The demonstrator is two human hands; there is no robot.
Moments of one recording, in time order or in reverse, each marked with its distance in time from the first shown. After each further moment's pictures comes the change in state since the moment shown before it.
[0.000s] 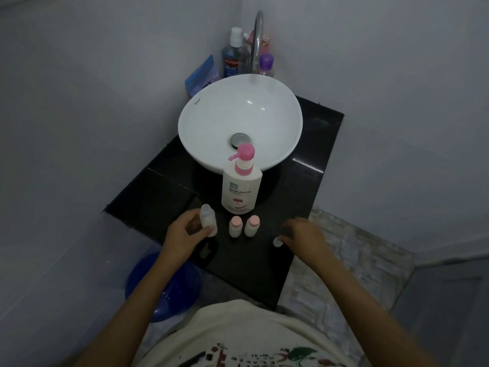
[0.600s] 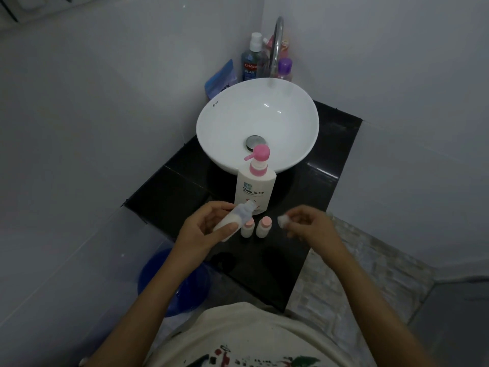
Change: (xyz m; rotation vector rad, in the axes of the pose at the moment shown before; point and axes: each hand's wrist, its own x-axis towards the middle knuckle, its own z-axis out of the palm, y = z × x) left_hand -0.047 0.066 -0.007 -0.256 -0.090 0.116; right_hand -0.021 -0.032 -0.049 0.952 -0.002 0.083
